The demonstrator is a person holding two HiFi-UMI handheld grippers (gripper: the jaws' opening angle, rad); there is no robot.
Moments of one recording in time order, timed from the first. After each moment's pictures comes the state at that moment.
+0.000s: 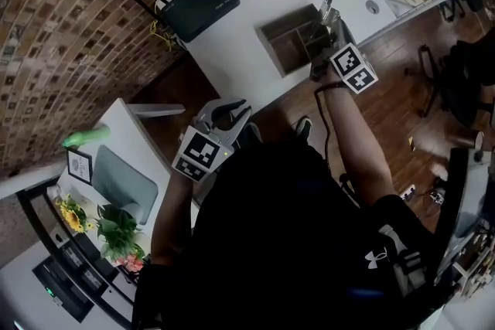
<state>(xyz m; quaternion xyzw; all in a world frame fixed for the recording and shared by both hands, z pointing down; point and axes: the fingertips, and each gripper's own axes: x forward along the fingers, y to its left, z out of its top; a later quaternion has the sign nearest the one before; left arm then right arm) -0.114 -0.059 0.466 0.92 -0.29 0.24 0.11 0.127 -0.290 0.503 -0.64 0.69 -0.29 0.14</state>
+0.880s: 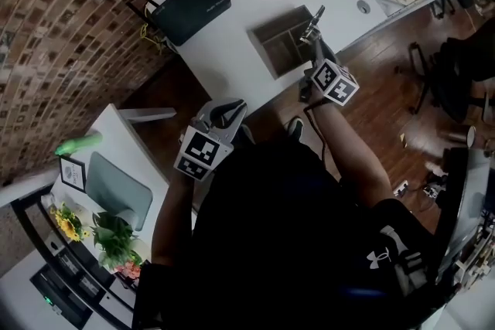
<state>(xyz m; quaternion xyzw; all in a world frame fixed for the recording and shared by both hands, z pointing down) -0.111 -0.071 0.482 0.92 -0.30 0.23 0.12 0.102 -0.250 0.564 -0.64 0.70 -0.32 0.01</state>
